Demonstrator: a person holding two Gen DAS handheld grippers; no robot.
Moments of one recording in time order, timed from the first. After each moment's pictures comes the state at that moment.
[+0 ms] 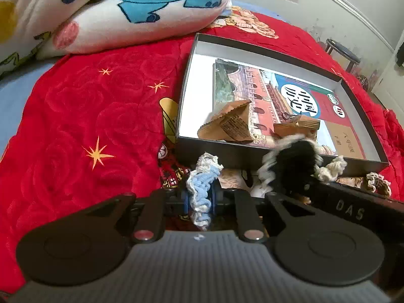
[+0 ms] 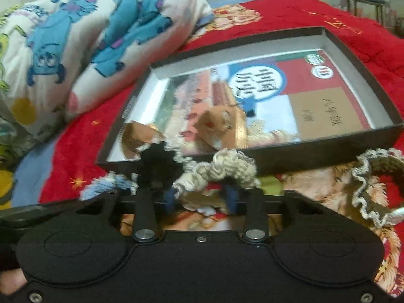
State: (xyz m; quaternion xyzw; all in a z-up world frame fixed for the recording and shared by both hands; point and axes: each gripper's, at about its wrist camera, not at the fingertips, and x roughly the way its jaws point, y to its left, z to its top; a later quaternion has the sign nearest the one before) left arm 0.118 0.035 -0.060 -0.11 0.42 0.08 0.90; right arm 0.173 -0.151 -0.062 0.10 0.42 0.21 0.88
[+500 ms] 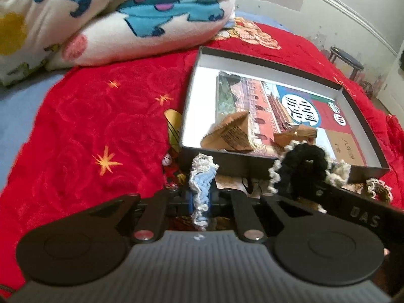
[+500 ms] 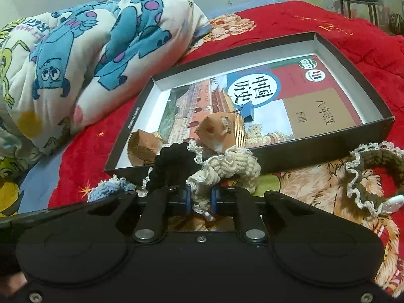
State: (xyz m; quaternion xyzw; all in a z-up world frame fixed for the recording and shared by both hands) left arm 0.110 0.029 -0.049 -0.10 0.40 0.10 0.91; right arm 0.157 -0.159 -0.048 0.13 0.40 0.22 0.88
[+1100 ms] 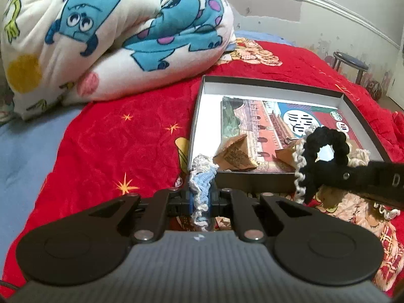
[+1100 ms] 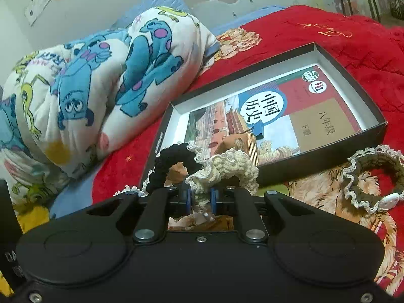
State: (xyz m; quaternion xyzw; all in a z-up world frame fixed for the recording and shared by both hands) left arm 0.097 0.015 -0.029 -0.04 0.36 0.12 0.93; right arm 0.153 -0.185 -0.023 0.20 0.38 0.25 0.87
